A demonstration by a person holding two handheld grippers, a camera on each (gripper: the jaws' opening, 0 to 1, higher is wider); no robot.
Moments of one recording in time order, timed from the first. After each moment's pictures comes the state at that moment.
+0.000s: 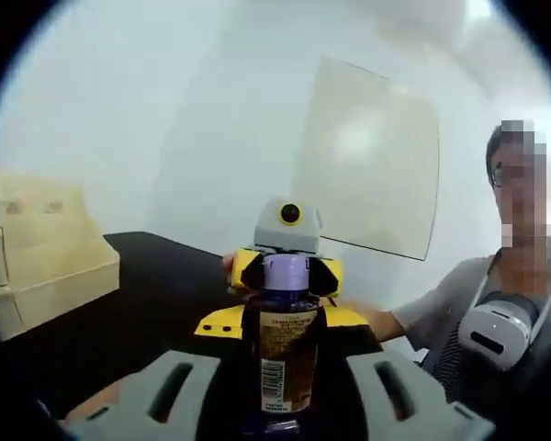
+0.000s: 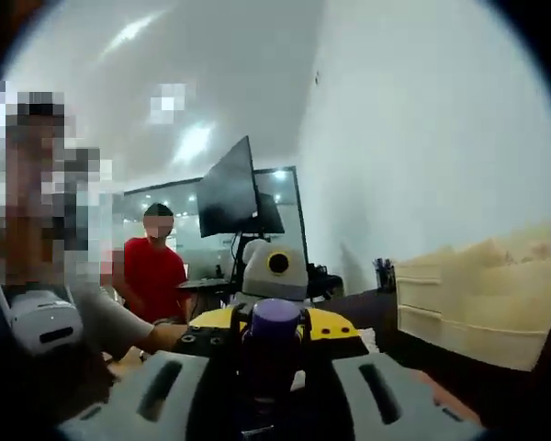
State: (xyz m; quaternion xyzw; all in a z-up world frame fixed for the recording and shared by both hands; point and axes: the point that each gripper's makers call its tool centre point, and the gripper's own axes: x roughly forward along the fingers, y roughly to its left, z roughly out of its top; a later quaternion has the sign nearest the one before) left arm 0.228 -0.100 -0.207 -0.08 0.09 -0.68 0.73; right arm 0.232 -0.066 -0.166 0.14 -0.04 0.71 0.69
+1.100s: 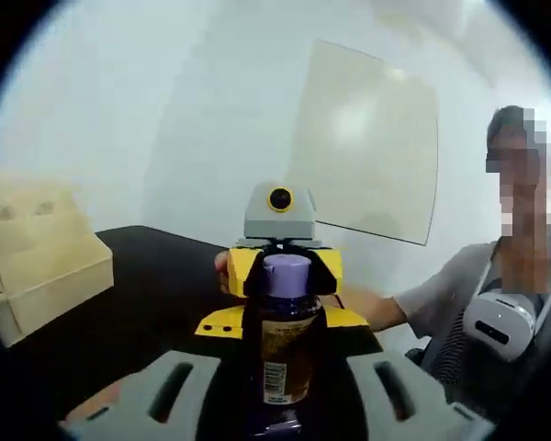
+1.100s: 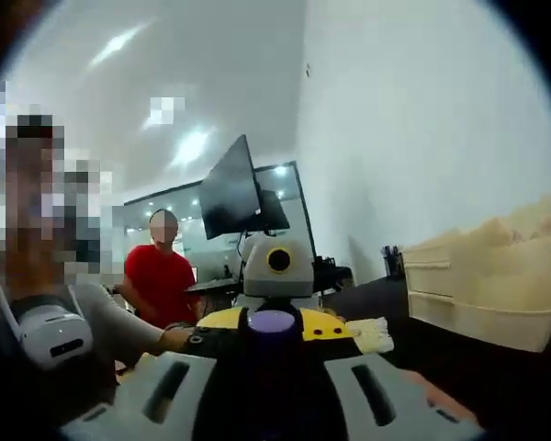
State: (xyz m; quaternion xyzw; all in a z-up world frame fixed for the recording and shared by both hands) left arm 0.222 -0.110 -0.216 -0.05 0.10 -0.68 0.72; right arm 0.221 -0.058 -0.173 0.14 -0.01 0.71 0.69
